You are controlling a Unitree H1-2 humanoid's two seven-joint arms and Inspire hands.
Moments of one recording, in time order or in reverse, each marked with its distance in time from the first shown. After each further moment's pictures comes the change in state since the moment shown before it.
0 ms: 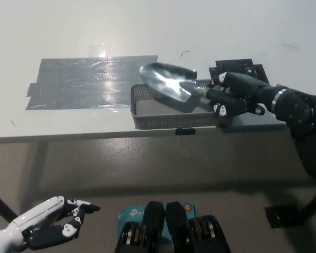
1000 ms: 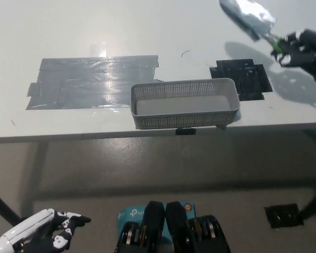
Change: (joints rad) left_arm 0.080 0.000 0.051 -0.004 0.000 -0.012 0.001; right_arm -0.174 -0.193 -0.036 0.410 0.225 0.111 -0.104
